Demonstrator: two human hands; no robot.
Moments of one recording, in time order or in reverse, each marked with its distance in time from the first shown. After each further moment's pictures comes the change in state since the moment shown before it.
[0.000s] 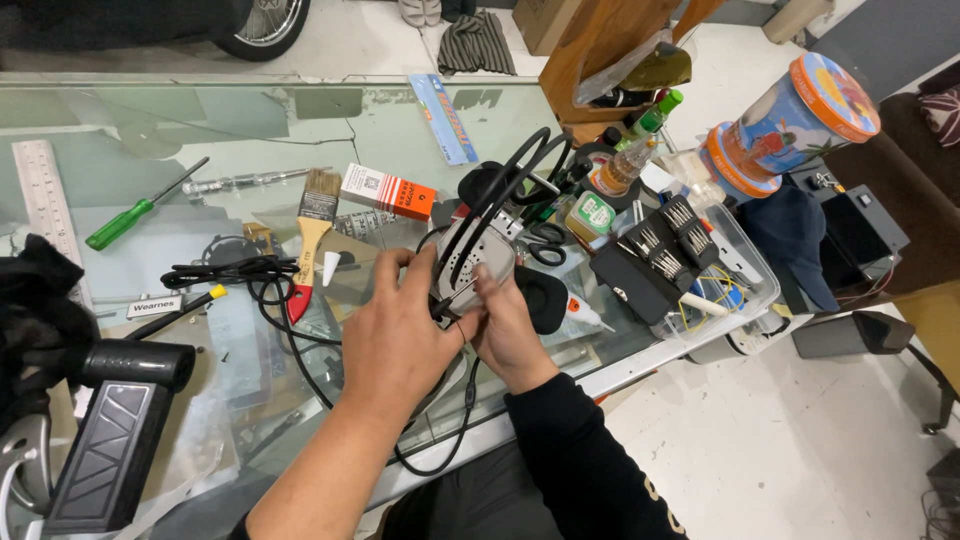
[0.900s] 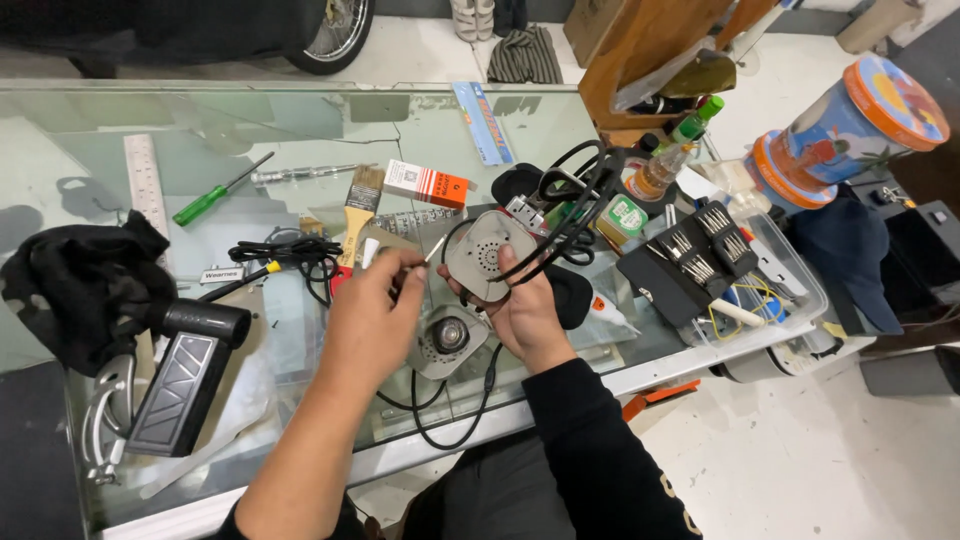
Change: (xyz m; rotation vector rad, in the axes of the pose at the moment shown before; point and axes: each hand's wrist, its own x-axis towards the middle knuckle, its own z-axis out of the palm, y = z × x) left_hand -0.015 -0.026 -0.035 -0.294 -0.006 -0.184; right_hand 0.001 -0.009 0.009 0.153 -0.045 0.066
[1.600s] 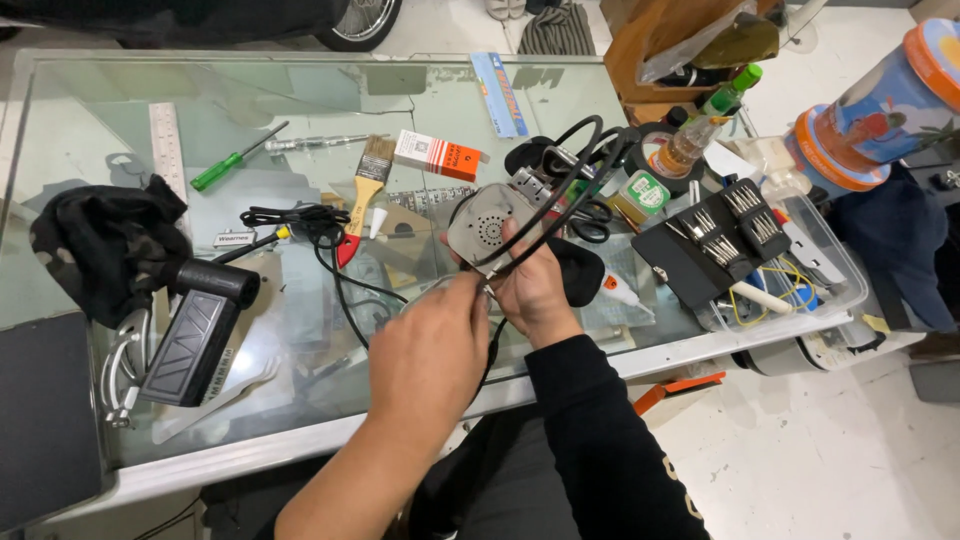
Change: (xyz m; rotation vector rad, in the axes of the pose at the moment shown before) left_hand -0.070 0.051 0.040 0.529 0.041 0.115; right_hand -0.011 0.000 0.006 0.116 -0.009 0.013
